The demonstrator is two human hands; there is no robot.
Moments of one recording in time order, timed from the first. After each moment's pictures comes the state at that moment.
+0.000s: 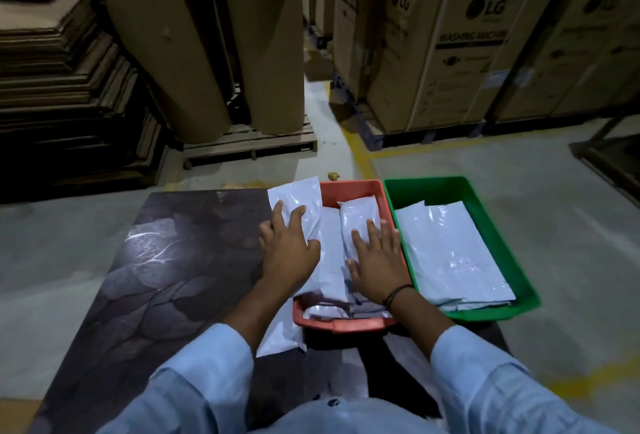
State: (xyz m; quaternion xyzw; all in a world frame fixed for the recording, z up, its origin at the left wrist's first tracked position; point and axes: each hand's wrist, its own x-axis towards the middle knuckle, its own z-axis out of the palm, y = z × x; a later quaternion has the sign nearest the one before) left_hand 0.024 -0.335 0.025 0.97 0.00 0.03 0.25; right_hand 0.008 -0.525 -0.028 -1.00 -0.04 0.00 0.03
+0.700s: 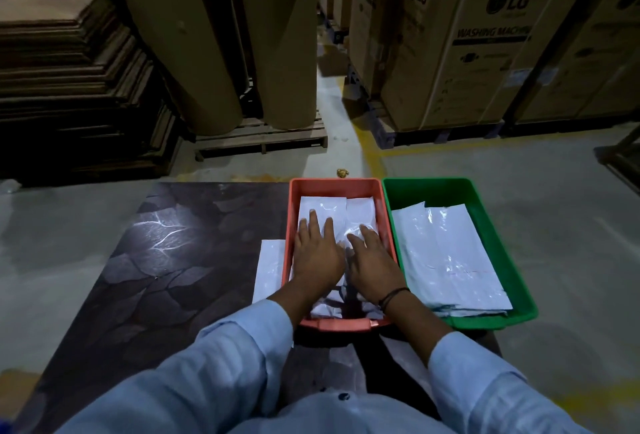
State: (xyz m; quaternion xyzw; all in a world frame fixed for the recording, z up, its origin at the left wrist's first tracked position) left_hand 0.033 -0.405 -0.026 0.99 -0.06 -0.04 0.14; right_hand 0.012 -0.543 -0.038 -0.98 -0.08 -0.05 0.20
